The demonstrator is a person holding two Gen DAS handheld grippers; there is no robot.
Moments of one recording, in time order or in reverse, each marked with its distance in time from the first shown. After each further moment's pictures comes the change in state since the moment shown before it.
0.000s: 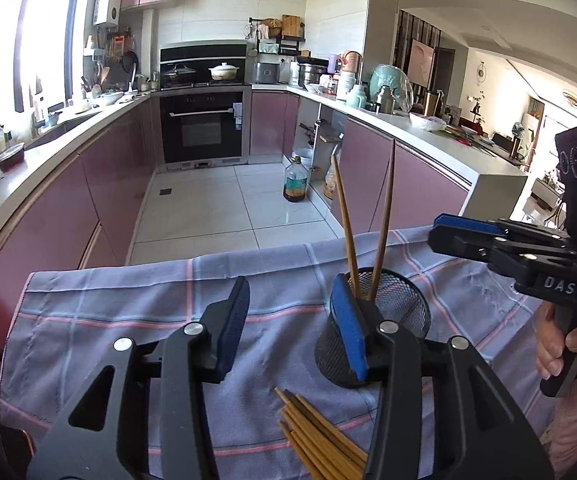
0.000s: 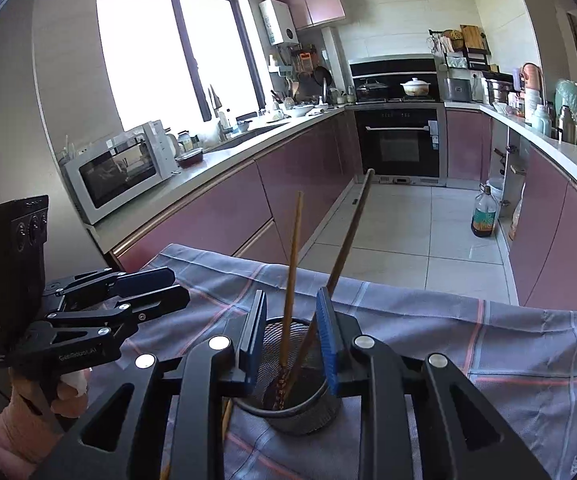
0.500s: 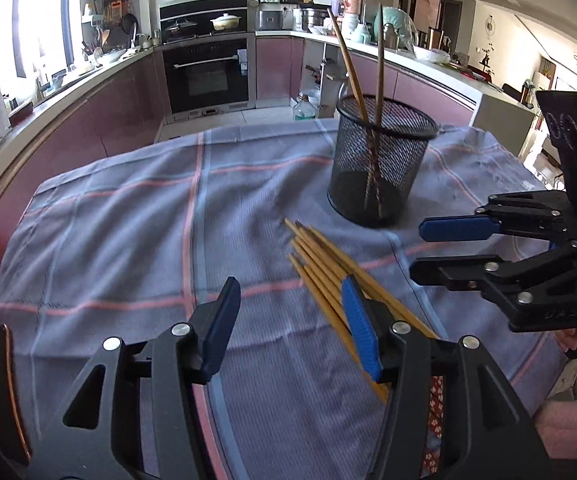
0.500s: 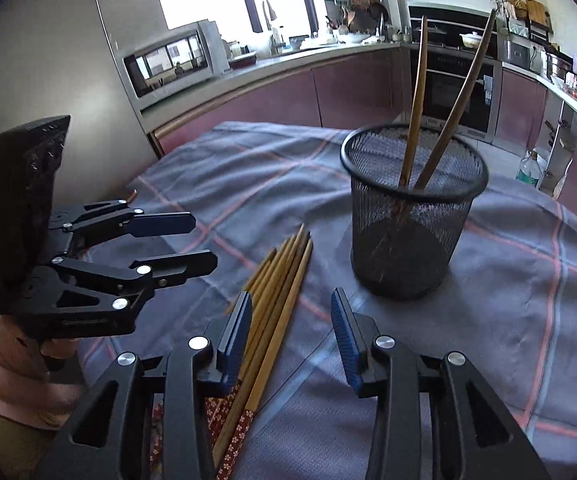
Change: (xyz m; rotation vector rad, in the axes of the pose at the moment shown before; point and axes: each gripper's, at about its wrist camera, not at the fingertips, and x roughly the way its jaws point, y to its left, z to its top) left arm -0.011 0.010 -0.143 0.030 0.205 0.016; right arm 0.049 0.057 -0.110 -0.097 0.328 0.071
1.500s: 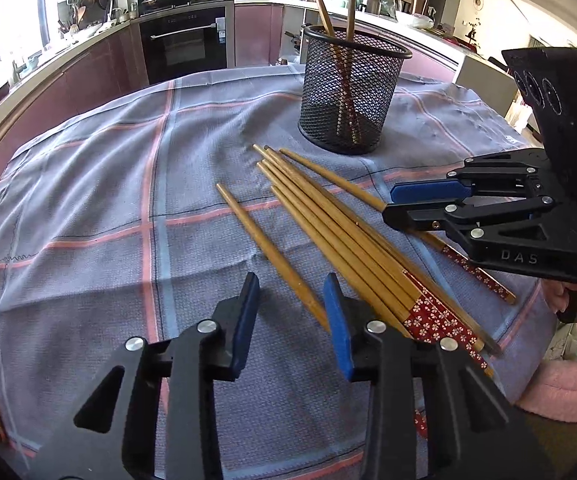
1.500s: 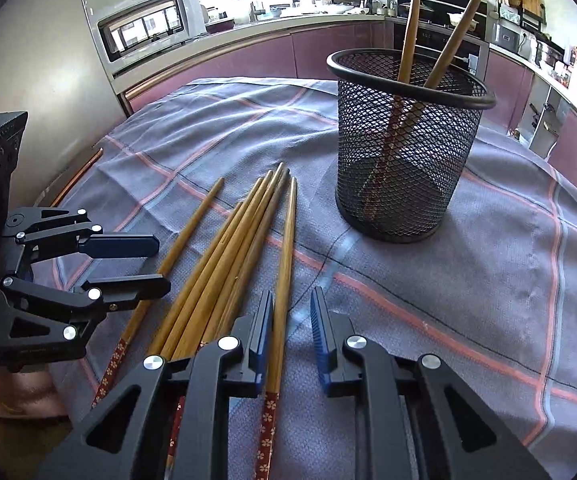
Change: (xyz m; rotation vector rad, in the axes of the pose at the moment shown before) left arm 0.020 -0.016 -0.030 0.016 0.121 -0.076; right arm 0.017 0.000 -0.017 0.003 0.074 -0.084
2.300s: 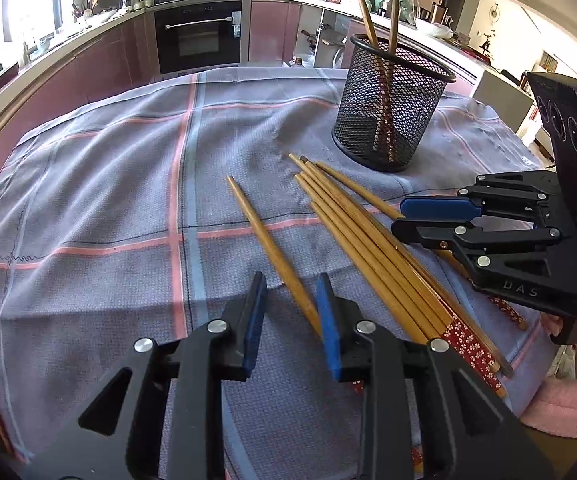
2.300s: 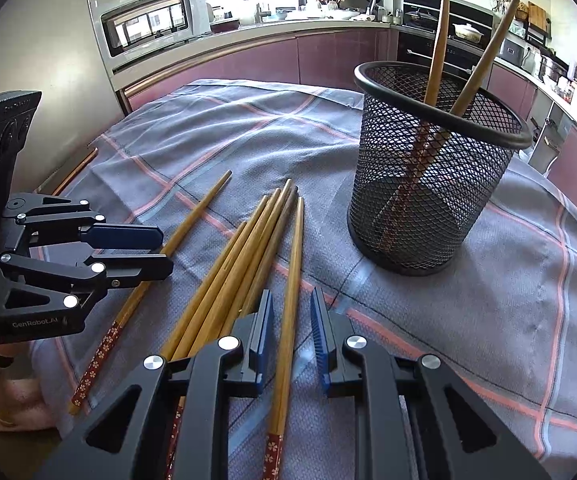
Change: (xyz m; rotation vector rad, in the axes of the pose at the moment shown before) left arm 0.011 0.024 0.012 -0.063 0.008 0.019; right arm 0.012 0.008 0.014 -0.031 -0.014 -0.028
